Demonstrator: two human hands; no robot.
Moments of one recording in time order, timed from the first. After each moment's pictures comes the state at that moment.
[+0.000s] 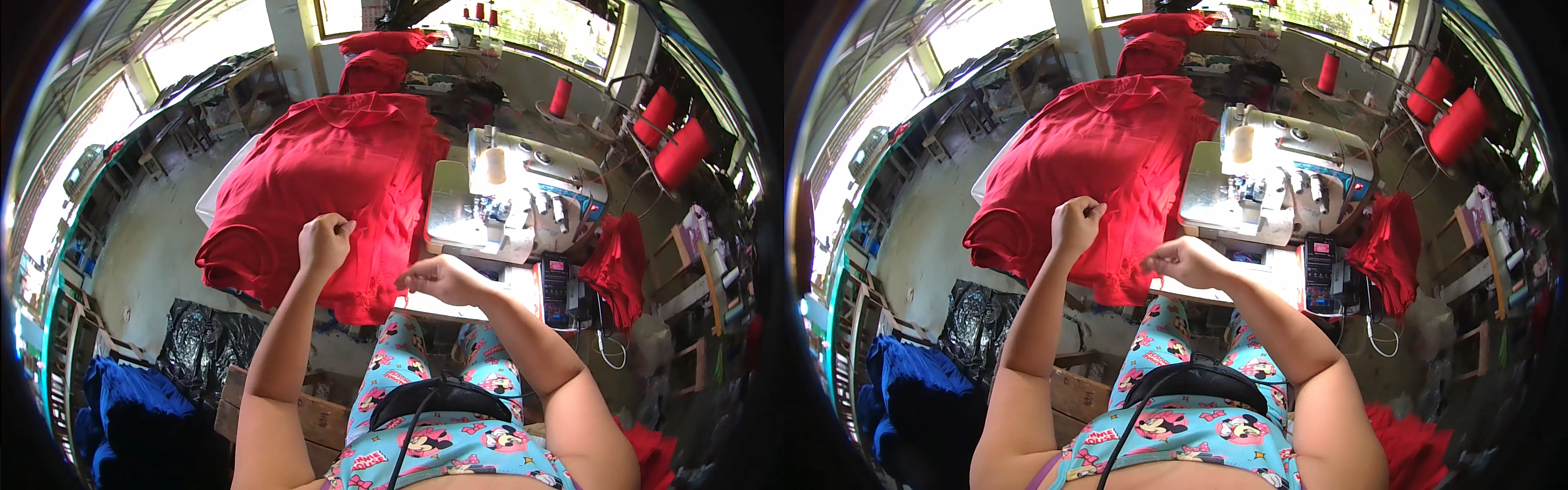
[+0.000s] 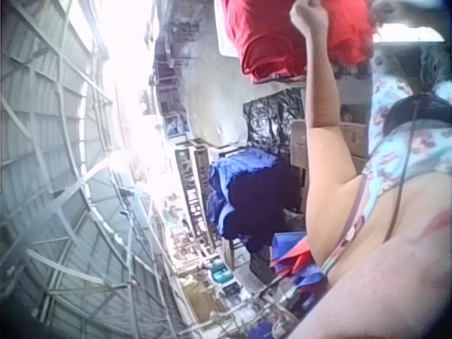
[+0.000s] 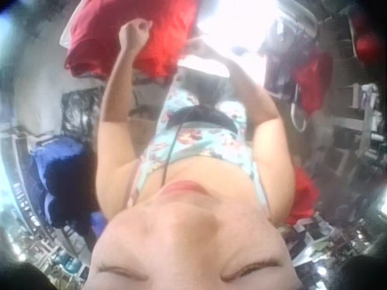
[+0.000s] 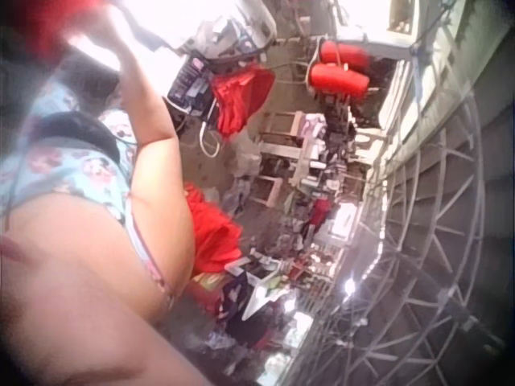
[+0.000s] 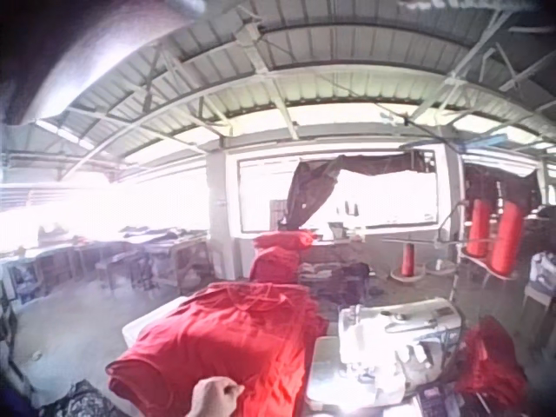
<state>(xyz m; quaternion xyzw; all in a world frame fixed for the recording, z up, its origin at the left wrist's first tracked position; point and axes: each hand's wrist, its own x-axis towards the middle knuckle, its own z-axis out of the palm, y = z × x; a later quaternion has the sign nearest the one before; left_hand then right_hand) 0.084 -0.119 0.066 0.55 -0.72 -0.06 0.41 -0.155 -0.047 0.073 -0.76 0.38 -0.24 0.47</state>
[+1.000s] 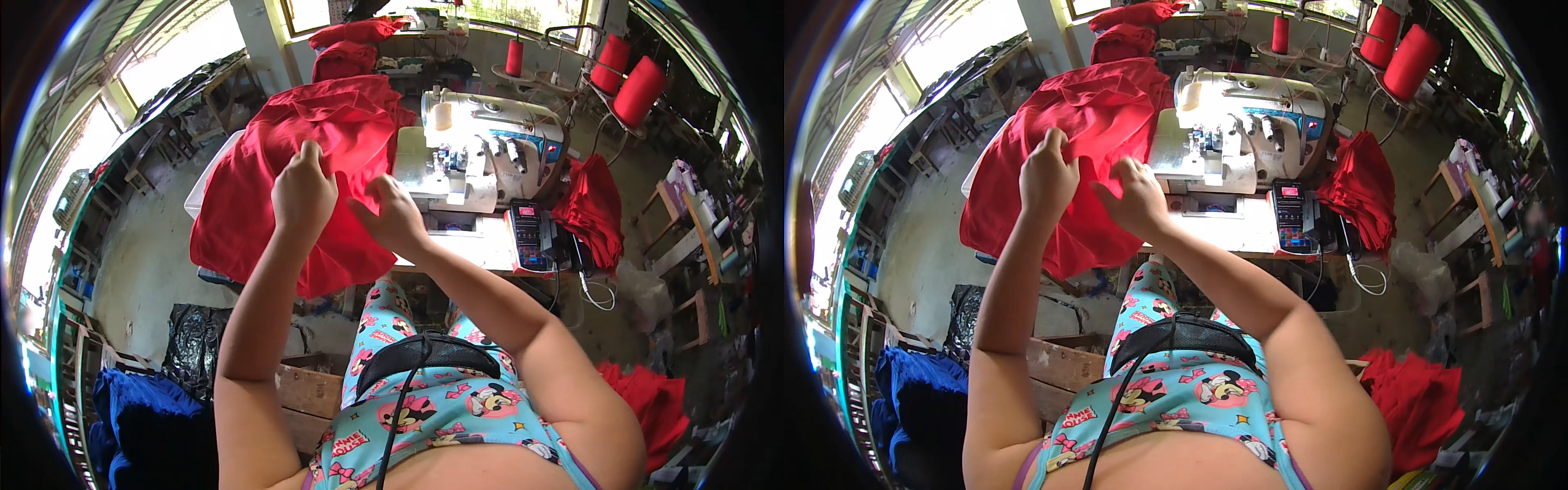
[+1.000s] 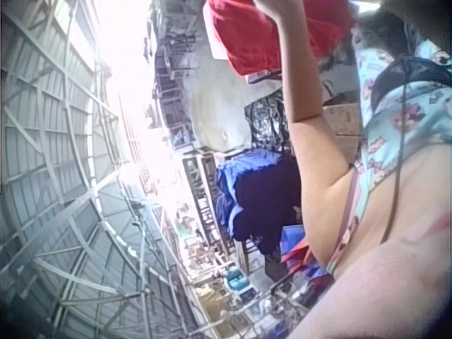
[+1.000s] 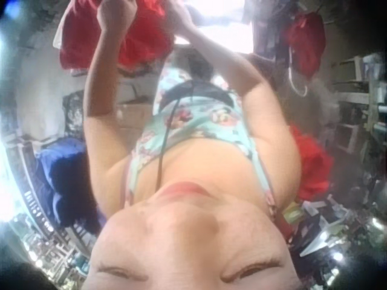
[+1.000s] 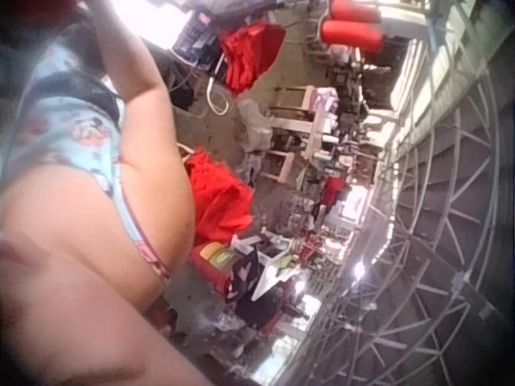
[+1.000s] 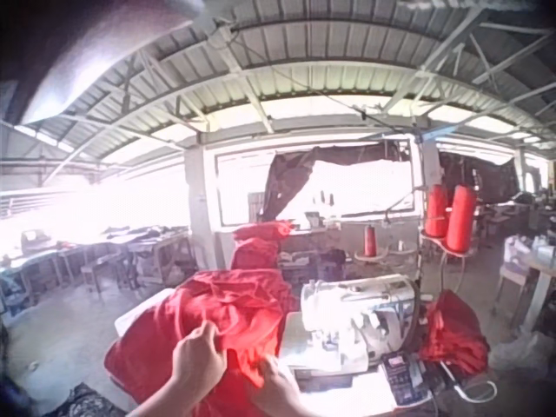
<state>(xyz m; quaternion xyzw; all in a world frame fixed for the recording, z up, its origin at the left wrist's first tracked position) 0.038 -0.048 0.161 0.53 -0.77 0.16 0.32 -0.103 -0.025 0.082 -0.68 0.50 -0.54 0.08</state>
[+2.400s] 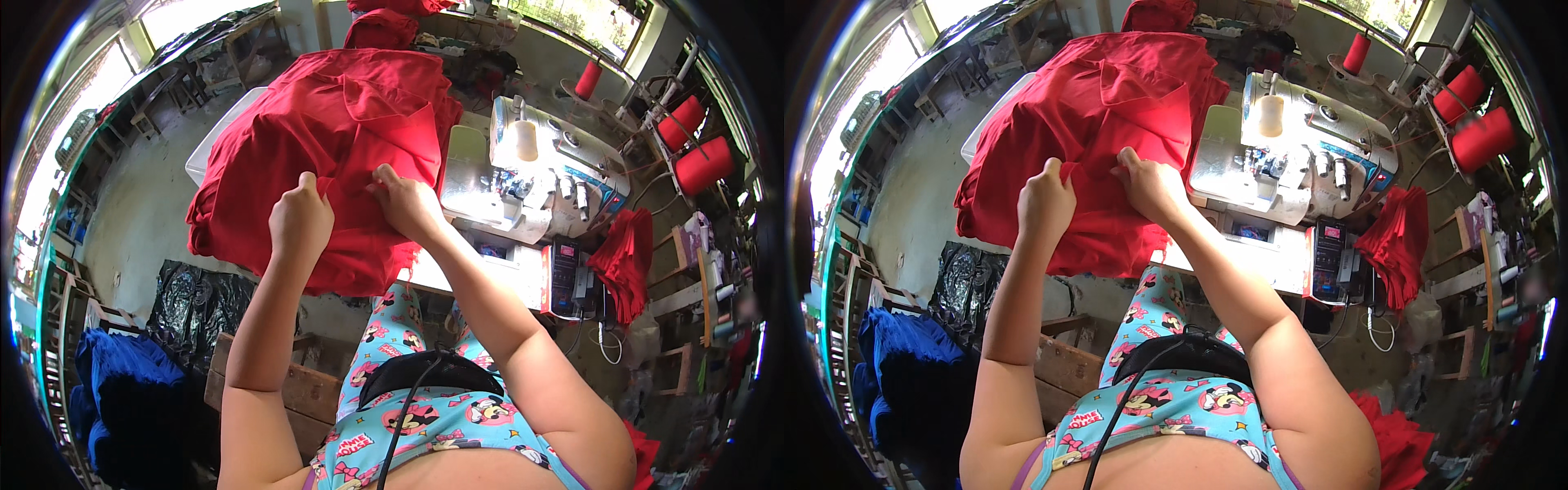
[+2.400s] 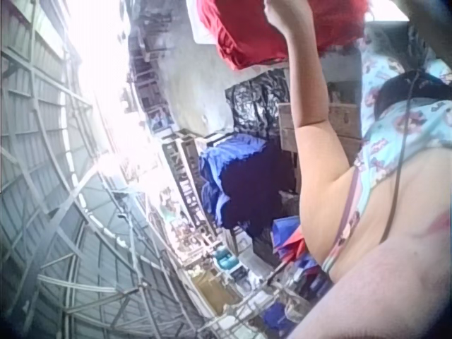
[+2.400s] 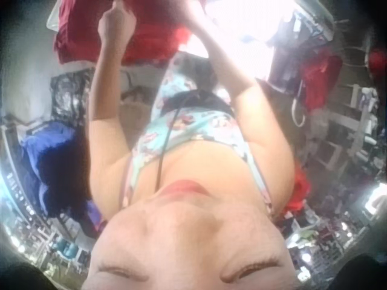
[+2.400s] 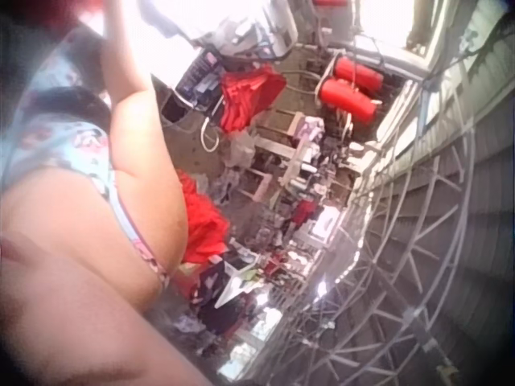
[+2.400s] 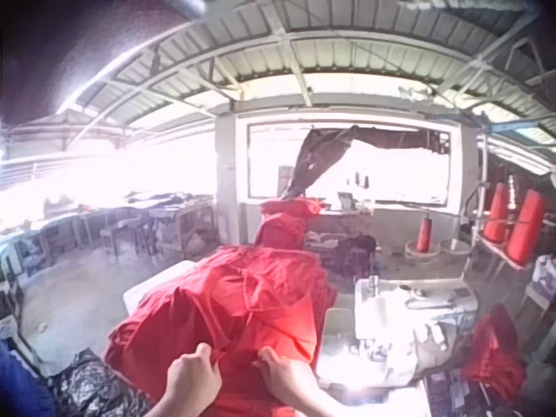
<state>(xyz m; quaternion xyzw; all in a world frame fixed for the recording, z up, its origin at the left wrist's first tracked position) 0.095 -0.090 0.102 0.70 -0.68 0.04 0.22 -0.078 -0.124 0.055 -0.78 0.50 -0.37 0.08</state>
